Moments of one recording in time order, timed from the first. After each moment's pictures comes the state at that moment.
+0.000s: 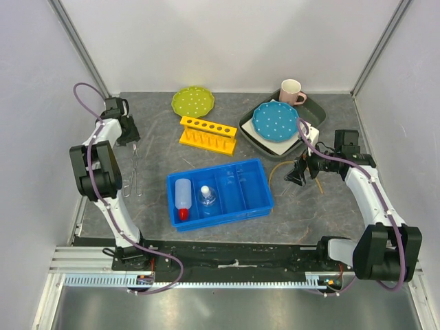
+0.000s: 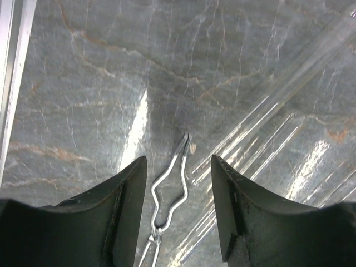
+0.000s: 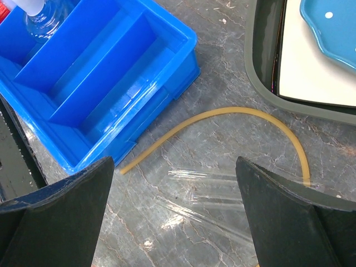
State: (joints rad) left arm 0.20 1.97 1.47 -0.50 -0.10 -0.17; right arm -0.08 1.21 0.90 -0.65 -0.89 -0.63
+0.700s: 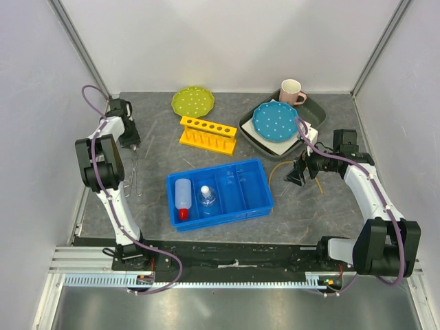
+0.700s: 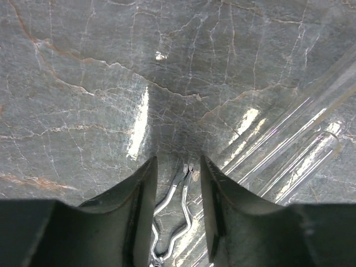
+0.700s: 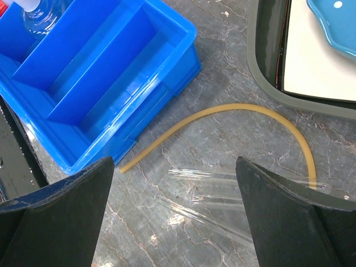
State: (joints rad) left arm 0.20 2.13 1.60 -0.56 -0.10 -0.13; right arm -0.08 1.24 0.90 -0.65 -0.89 -0.63
